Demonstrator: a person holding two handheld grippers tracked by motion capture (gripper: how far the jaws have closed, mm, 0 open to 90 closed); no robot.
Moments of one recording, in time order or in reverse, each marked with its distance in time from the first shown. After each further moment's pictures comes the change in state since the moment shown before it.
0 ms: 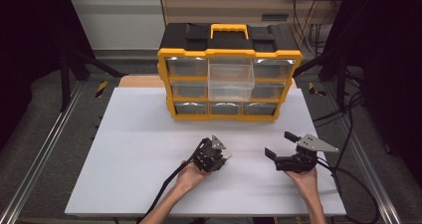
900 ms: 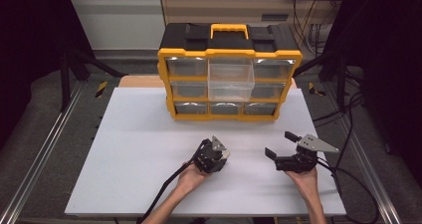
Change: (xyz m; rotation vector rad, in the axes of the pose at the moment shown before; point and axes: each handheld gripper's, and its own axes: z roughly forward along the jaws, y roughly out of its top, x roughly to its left) left arm -0.004 -0.001 0.001 -0.010 0.036 0.006; right arm 0.000 0.000 -0.001 -0.001 -0.006 -0.002
